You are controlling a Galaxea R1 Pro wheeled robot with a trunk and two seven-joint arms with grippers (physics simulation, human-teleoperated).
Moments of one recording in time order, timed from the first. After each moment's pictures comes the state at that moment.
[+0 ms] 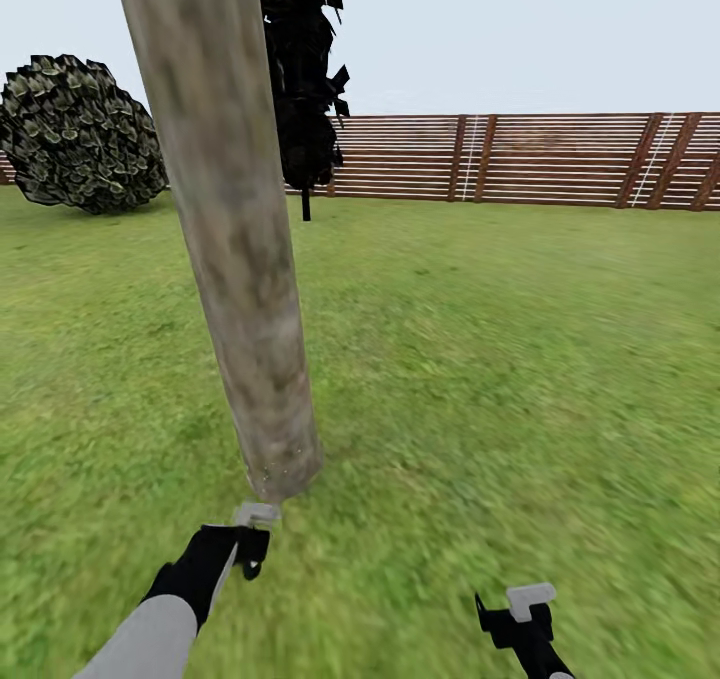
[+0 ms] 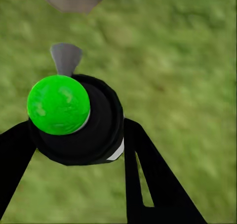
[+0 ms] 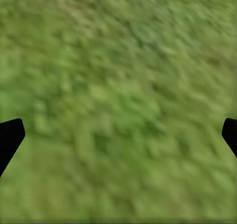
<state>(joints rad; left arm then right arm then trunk) -0.64 -0.10 0.42 -0.51 -0.59 0.40 -0.20 -0.50 -0.07 -0.15 -0.05 0.28 -0.53 -0.05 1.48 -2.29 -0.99</state>
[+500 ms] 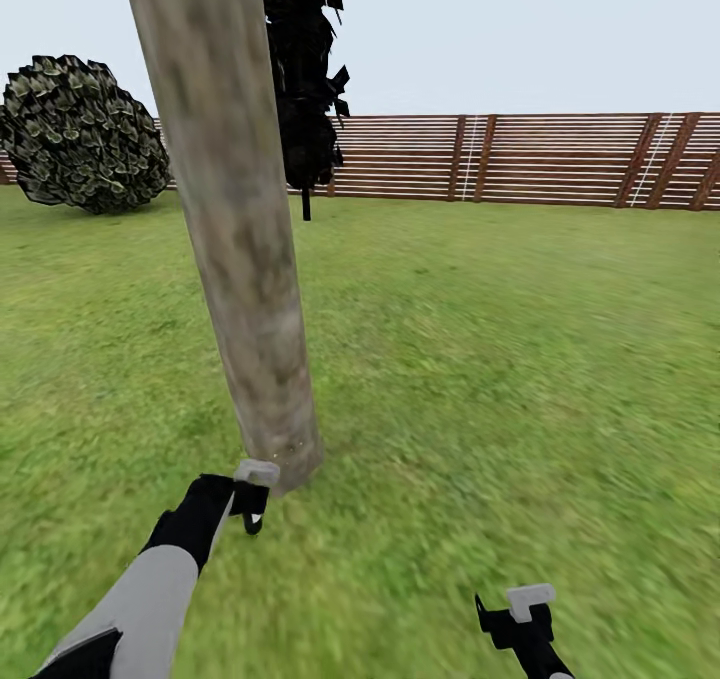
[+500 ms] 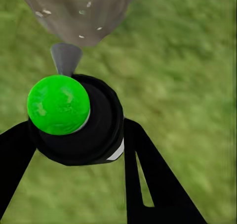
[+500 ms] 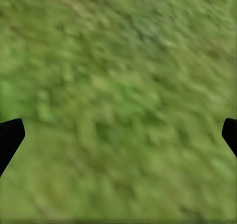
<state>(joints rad) -0.76 -0.08 0.38 -0.57 -0.59 0.52 -0.28 -0.50 -0.07 -0.15 -0.04 0.28 -0.53 -0.05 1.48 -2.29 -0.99</state>
